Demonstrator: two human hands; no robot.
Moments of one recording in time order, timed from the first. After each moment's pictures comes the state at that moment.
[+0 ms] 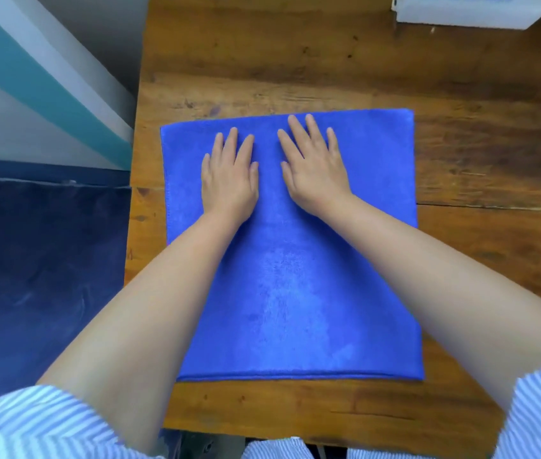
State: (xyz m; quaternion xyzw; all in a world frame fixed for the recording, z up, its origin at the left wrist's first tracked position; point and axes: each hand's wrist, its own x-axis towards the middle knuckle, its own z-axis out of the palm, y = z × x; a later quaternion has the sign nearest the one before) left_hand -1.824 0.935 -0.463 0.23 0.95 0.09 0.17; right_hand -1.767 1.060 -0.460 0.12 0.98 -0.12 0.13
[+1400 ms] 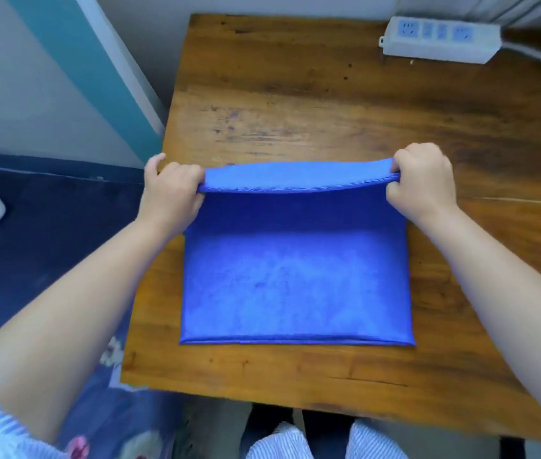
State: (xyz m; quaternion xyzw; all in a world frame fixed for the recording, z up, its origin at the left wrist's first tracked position) left_hand -1.817 0.819 -0.431 0.35 0.93 0.04 -0.03; right_hand -1.661 1.114 -0.402 0.22 0.97 -0.07 -0.04
